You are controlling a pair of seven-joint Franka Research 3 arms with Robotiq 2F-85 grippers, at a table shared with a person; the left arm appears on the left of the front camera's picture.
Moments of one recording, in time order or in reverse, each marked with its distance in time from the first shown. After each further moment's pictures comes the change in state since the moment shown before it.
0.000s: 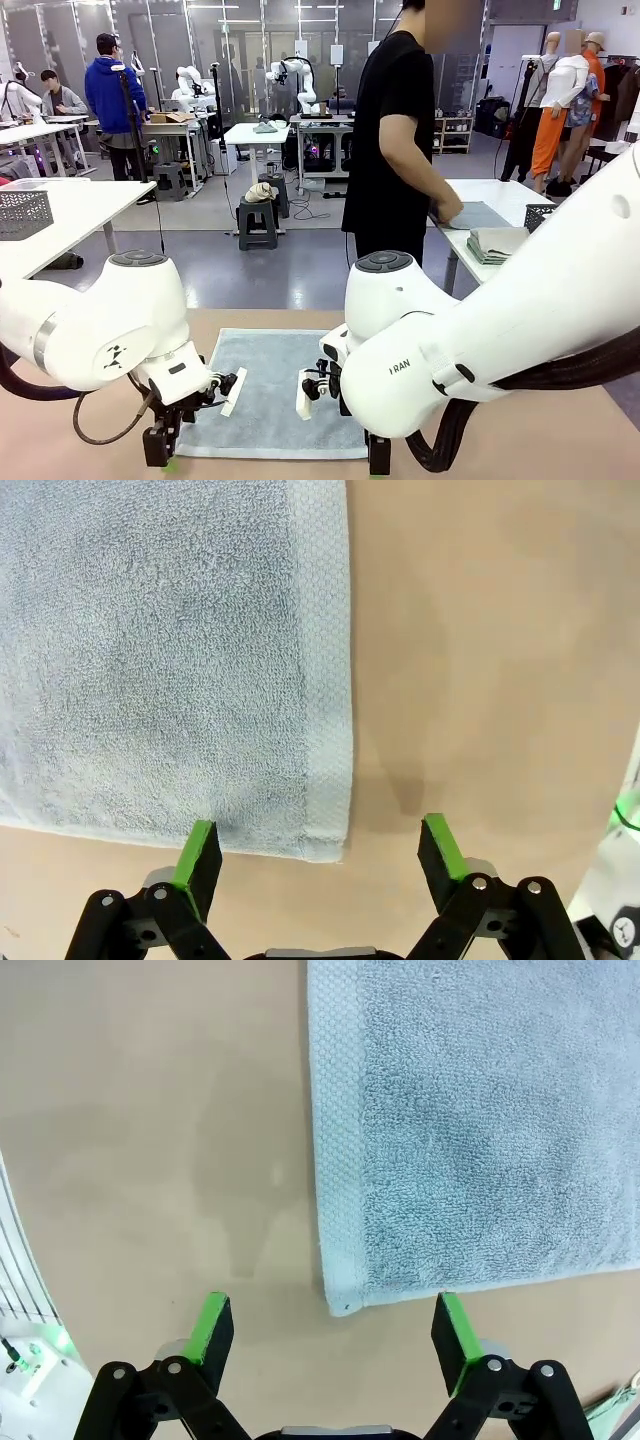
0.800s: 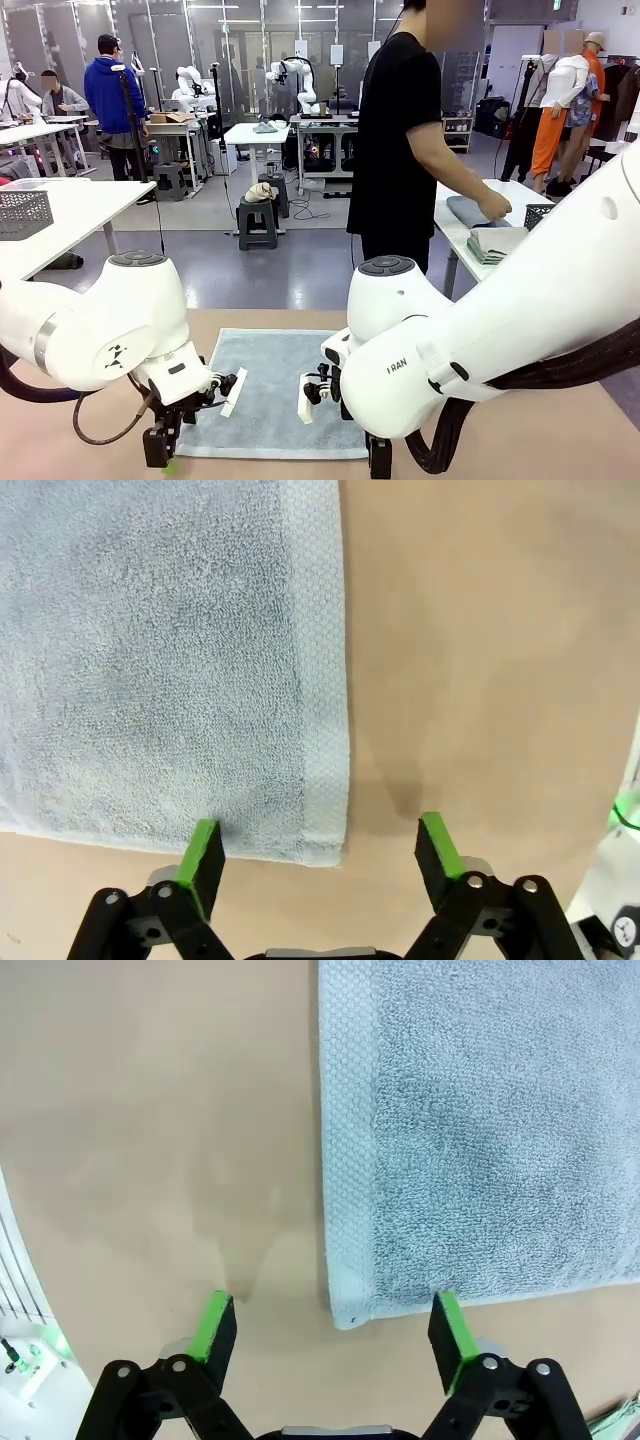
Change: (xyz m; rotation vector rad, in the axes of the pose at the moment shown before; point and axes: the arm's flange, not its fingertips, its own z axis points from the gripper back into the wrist) left arm 0.000 0.000 -0.001 -0.006 -0.009 -0.009; right arm -0.002 -0.002 -0.008 0.020 -0.012 0.006
